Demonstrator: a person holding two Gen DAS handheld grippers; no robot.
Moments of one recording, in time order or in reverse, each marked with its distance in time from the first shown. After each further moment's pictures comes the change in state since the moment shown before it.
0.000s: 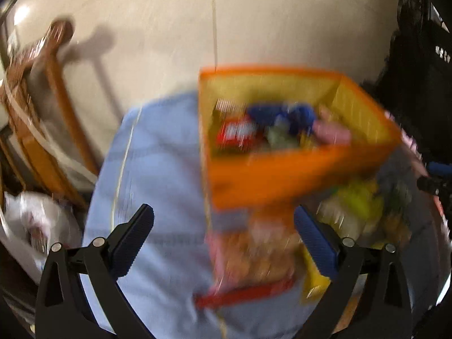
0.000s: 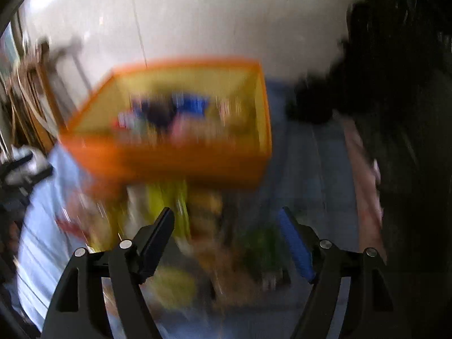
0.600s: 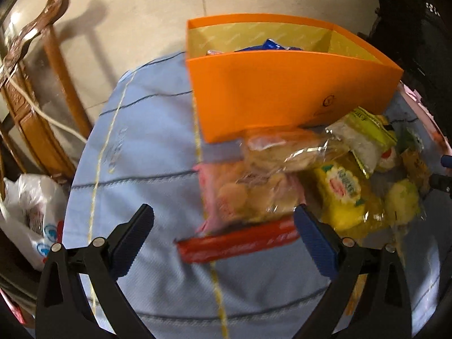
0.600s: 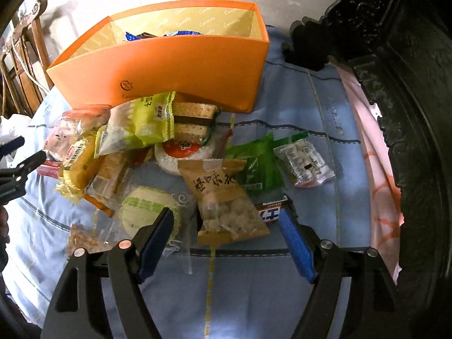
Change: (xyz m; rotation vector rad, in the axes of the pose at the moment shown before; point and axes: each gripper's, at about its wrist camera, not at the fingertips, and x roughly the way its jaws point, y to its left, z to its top) left arm 0.026 -0.025 -0.057 0.073 0.062 0.032; right arm 0.020 0.003 -0.071 -0.006 0.108 -0.044
